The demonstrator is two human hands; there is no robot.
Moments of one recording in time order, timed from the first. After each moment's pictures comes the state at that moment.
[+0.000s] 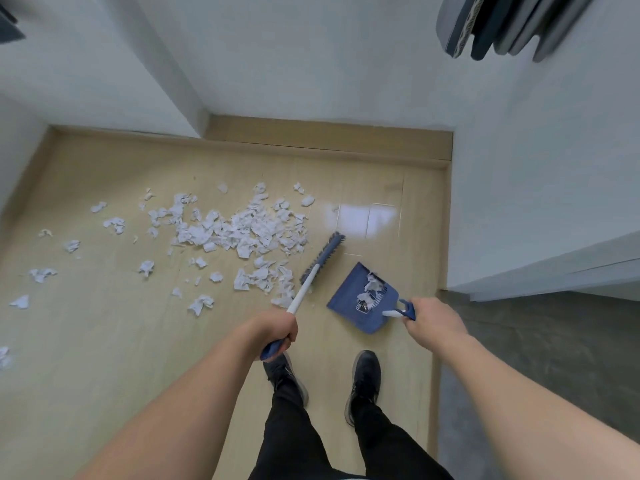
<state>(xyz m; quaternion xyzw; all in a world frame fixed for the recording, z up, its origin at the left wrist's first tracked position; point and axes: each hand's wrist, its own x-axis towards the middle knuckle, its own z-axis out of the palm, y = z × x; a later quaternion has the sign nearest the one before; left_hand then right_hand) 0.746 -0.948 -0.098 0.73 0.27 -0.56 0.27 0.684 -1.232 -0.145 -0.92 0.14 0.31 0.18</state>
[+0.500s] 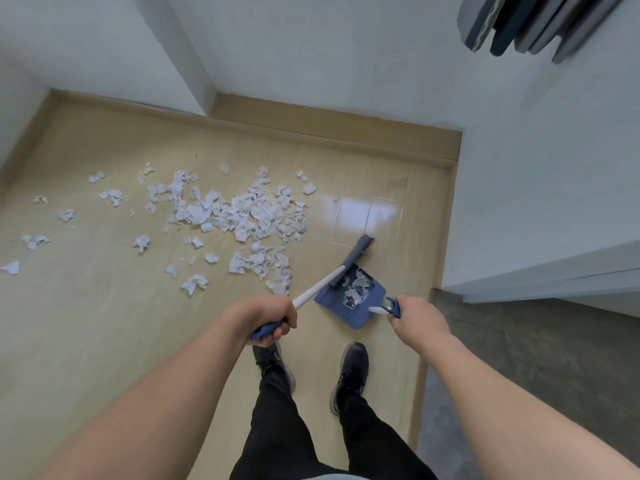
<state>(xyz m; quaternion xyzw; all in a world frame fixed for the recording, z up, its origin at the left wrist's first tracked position) 0.740 -0.950 -0.090 0.67 0.30 -0.60 0.32 0.677 -1.217 -0.153 -0.92 0.12 0.33 0.19</state>
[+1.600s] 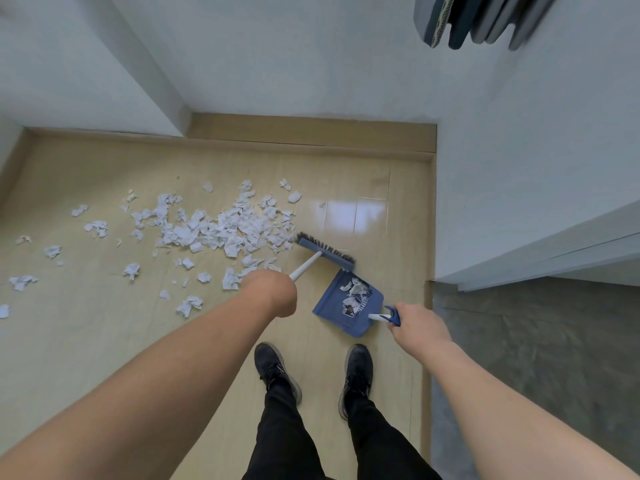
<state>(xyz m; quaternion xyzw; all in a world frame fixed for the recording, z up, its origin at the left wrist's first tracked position) 0.785 -1.007 -0.083 0.85 -0.12 -0.45 -0.23 0.655 -1.230 -0.158 -0.92 0.14 0.32 0.19</state>
